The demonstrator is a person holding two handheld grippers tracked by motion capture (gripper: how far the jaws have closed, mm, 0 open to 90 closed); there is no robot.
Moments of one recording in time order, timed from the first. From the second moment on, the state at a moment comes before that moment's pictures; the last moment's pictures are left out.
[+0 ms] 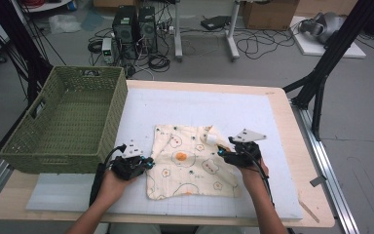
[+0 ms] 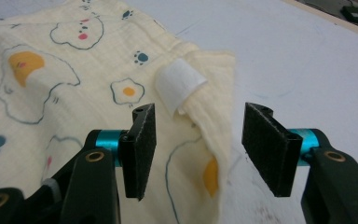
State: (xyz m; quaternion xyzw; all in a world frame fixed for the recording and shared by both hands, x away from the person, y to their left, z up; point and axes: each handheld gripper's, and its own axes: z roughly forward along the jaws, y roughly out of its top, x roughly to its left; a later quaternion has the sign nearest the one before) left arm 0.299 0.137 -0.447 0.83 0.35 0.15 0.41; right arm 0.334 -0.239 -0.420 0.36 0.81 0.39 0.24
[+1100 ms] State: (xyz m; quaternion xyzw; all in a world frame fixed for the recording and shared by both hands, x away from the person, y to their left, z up) left arm 0.345 0.134 -0.425 0.76 0.42 0.15 0.46; right arm 0.361 -0.283 -0.415 0.46 0.76 0.34 0.30
